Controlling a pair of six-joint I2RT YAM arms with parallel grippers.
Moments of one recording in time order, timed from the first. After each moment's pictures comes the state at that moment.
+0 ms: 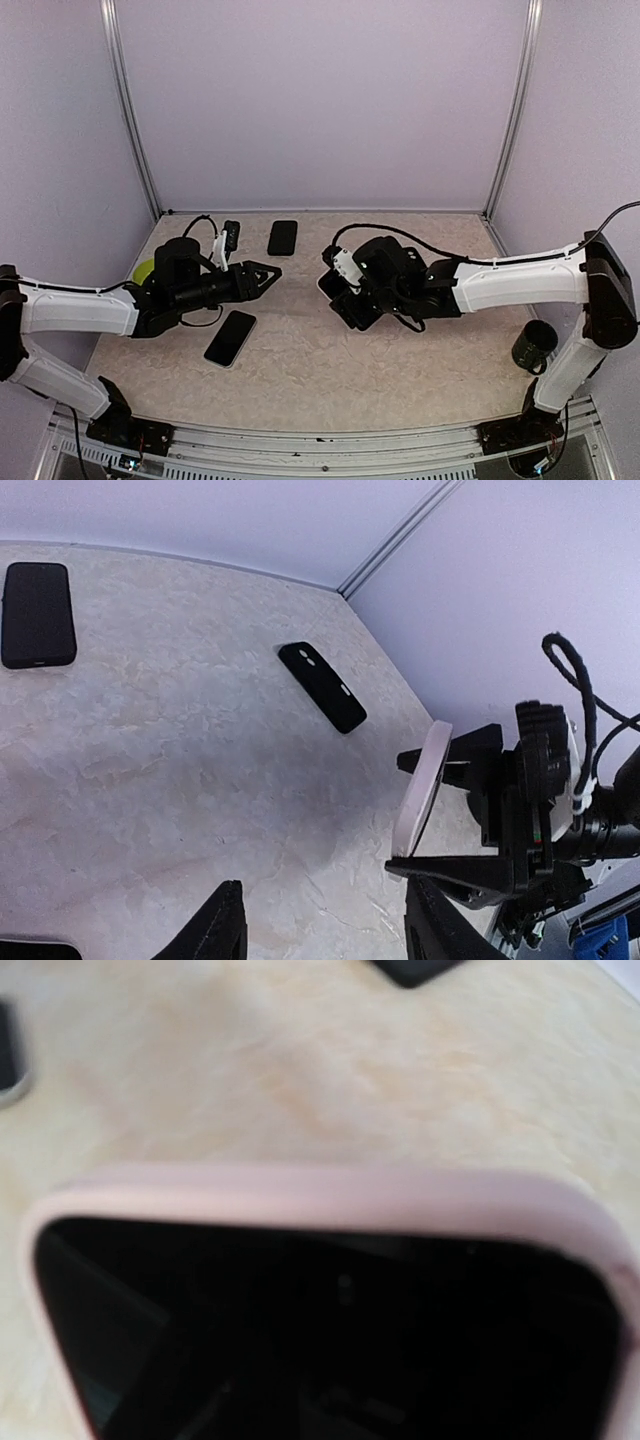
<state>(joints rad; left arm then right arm) -0.71 1.32 0.59 0.48 0.19 -0.62 1.02 1.64 1.06 -0.12 0.31 -0.03</state>
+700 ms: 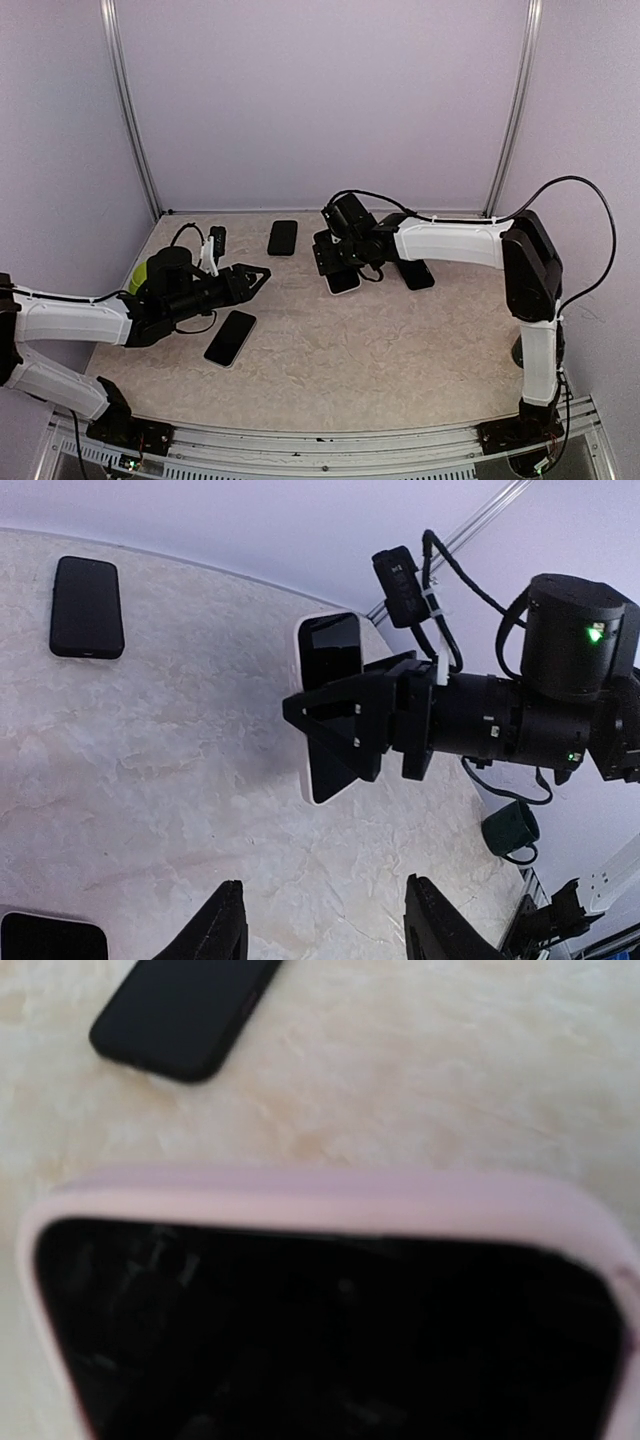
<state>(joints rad) -0.71 1.26 0.51 0.52 0.08 -0.68 0.84 2.06 1.64 -0.36 0.31 0.35</state>
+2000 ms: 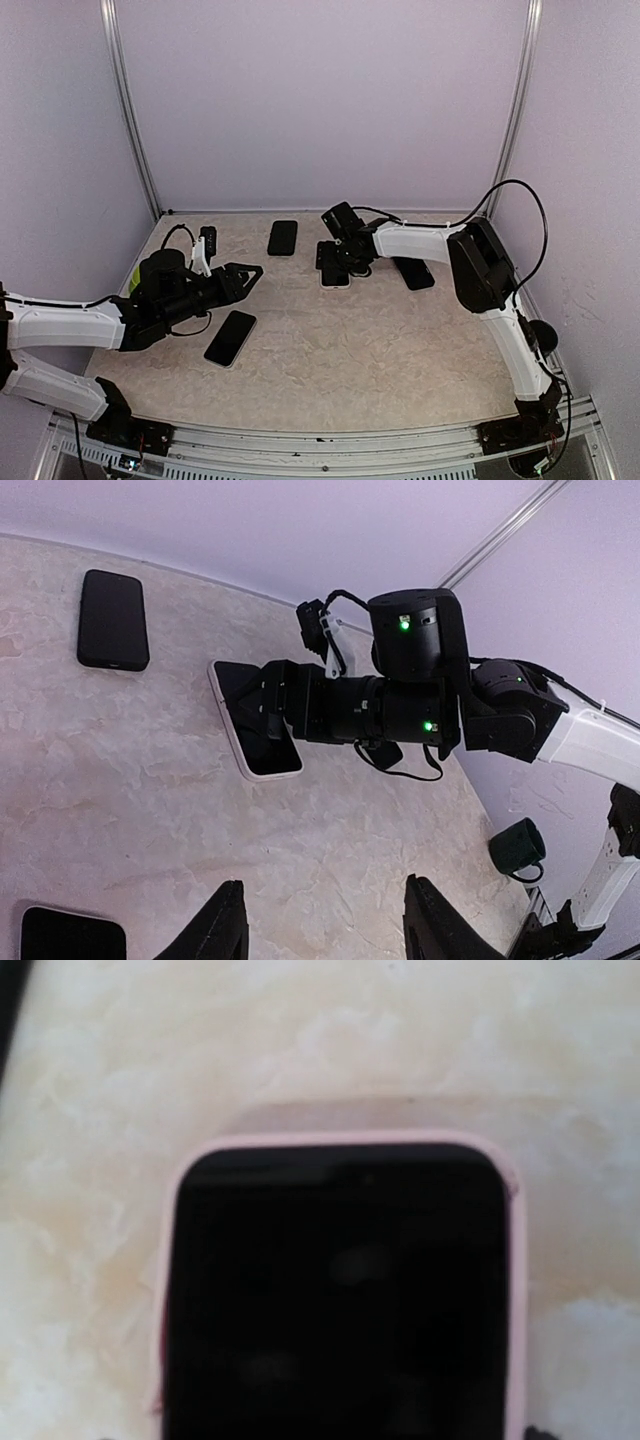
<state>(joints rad) -0.71 1.20 0.48 0.50 0.02 -0.69 0.71 2.45 1.99 -0.43 0.22 0.65</state>
